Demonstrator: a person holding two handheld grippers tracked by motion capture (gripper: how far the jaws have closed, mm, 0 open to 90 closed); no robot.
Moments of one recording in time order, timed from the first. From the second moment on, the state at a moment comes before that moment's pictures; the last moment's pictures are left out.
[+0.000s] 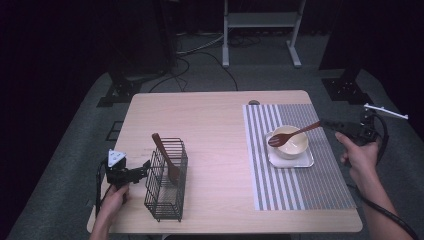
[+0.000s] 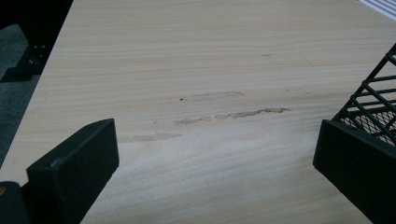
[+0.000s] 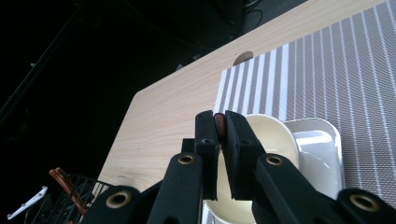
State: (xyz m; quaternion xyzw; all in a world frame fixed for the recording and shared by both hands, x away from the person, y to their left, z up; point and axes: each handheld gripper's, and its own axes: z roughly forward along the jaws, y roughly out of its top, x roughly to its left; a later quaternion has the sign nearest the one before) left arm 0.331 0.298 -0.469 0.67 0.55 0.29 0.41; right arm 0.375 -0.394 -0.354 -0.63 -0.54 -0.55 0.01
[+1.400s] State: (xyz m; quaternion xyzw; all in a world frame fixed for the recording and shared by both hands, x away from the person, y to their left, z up) left arm 0.331 0.298 -0.469 0.67 0.54 0.29 0.41; right arm 0.365 -0.429 -0.367 -0.66 -0.51 -0.54 -0.01
